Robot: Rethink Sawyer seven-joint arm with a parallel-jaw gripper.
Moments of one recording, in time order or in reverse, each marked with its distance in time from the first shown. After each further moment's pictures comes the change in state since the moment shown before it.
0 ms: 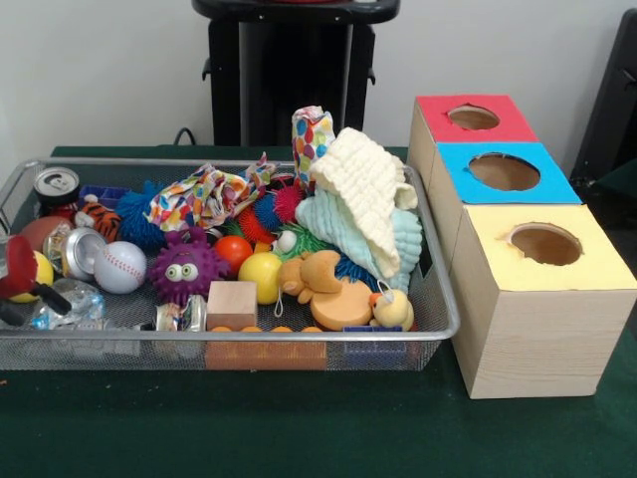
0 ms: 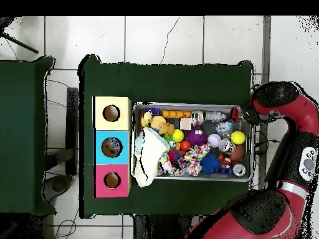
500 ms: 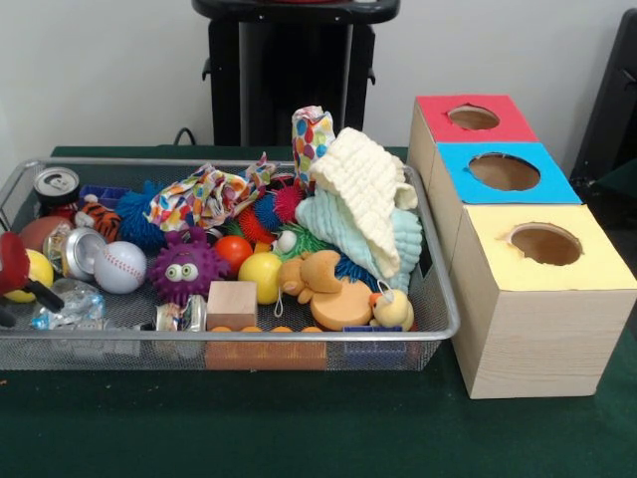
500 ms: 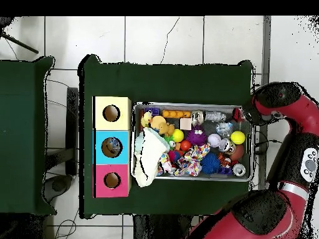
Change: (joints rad) arm -0.007 0.000 -0.002 -0.006 -0.003 -0.001 -0.079
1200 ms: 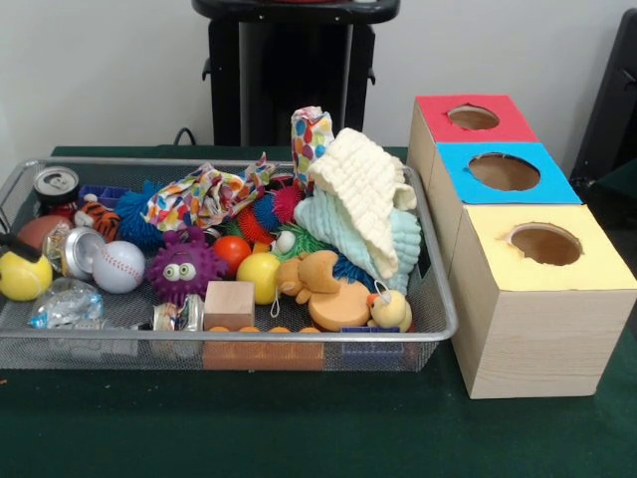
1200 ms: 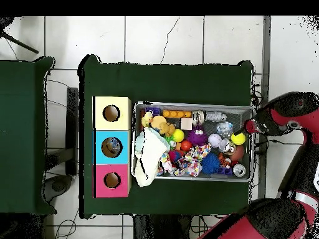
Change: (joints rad) arm -0.082 0.003 0.002 0.001 0.017 0.160 -0.137
